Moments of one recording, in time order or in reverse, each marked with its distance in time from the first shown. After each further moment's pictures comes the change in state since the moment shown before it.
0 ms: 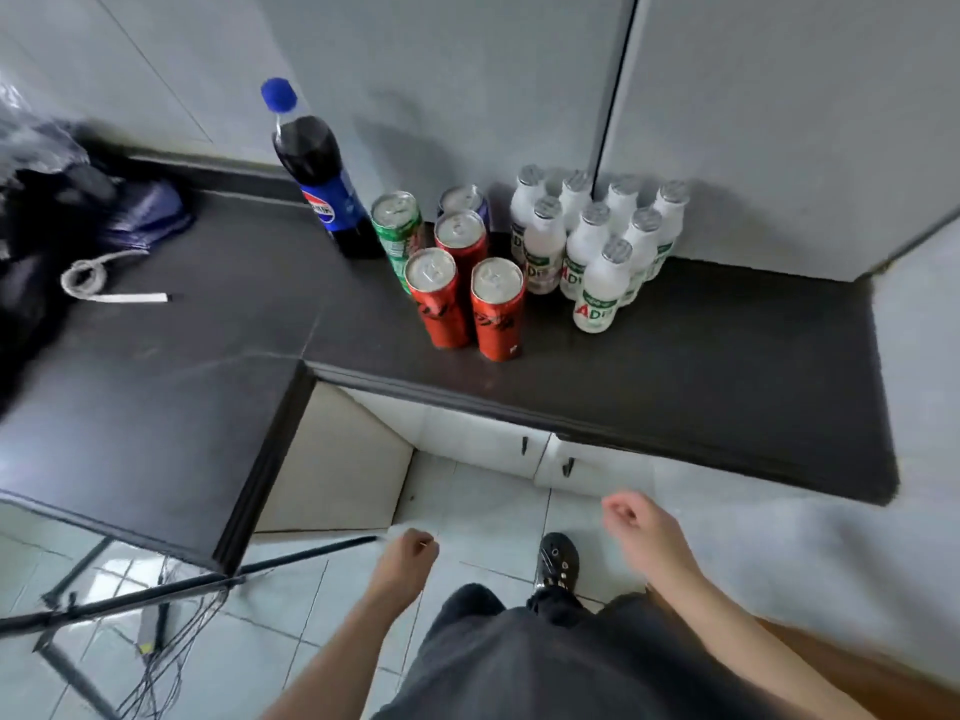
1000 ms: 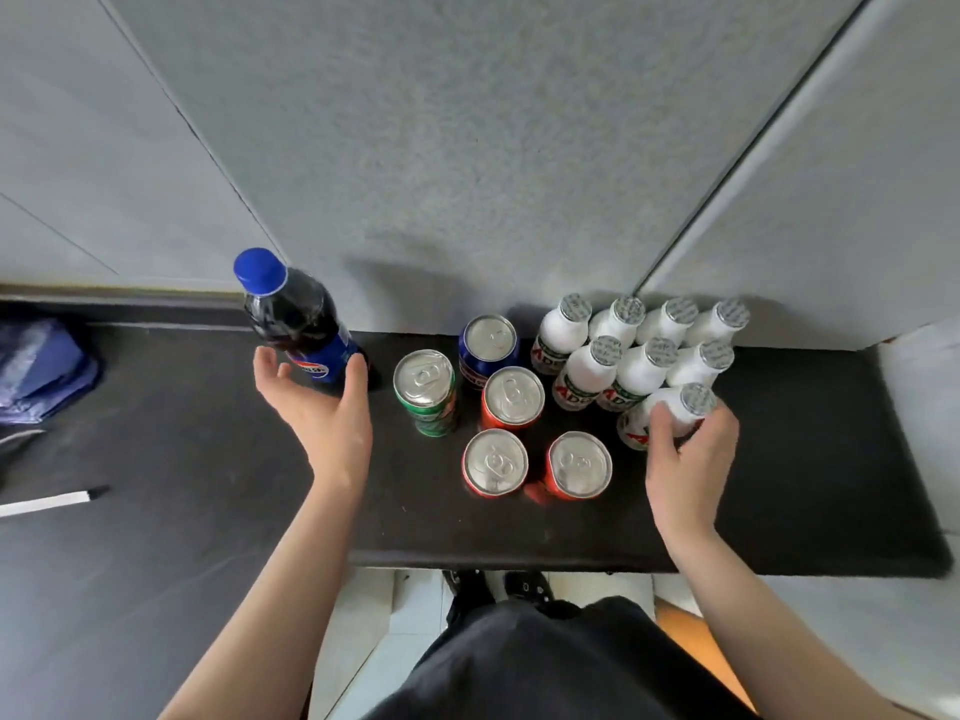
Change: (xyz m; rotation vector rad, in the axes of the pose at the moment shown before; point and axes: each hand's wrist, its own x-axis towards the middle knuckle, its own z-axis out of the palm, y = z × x) left_hand 0.151 0.201 -0.265 -0.861 0.674 0.548; right_hand 0.115 -0.213 -0.037 0.216 1.012 -0.139
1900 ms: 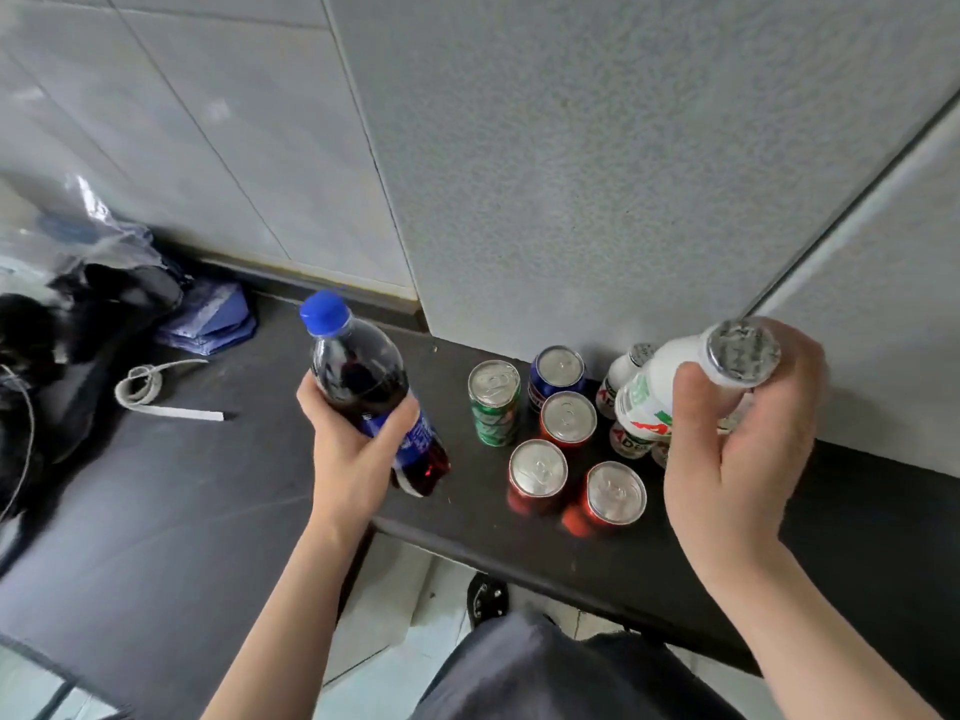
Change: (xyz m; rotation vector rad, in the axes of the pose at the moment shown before) left_hand -0.060 0.049 -0.078 -0.022 -0.072 0.080; right_hand 0.002 -0.145 -0.053 0.366 -0.067 -0.757
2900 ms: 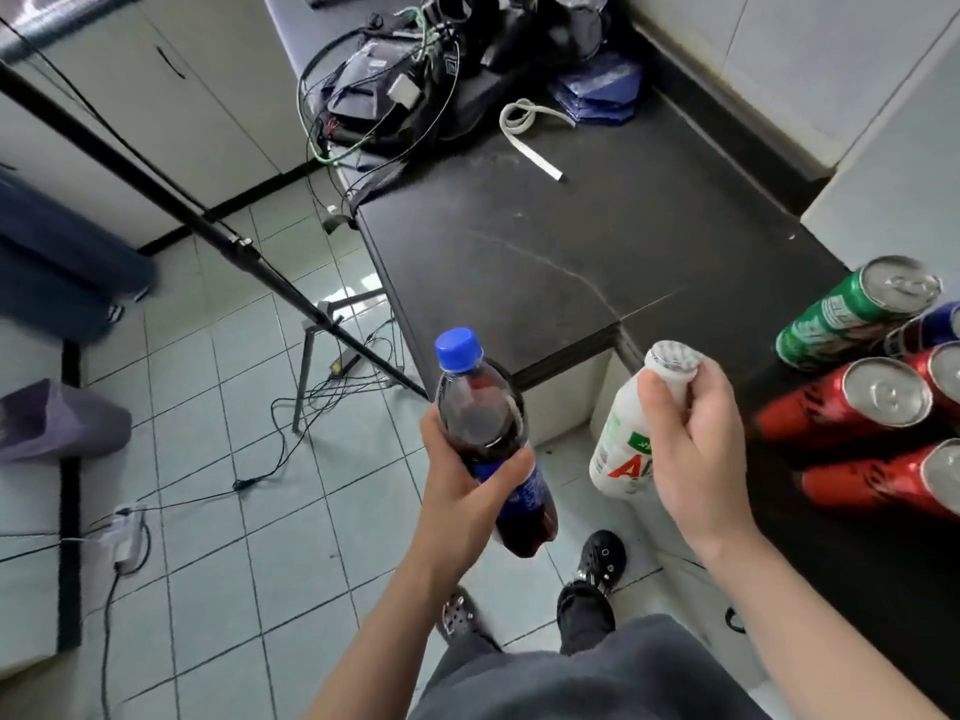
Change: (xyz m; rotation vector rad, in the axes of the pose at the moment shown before) left_hand -0.270 -0.024 -0.079 -0.107 0.488 -0.387; right_hand -0.166 -0.066 0.055 0.593 -1.084 0.274
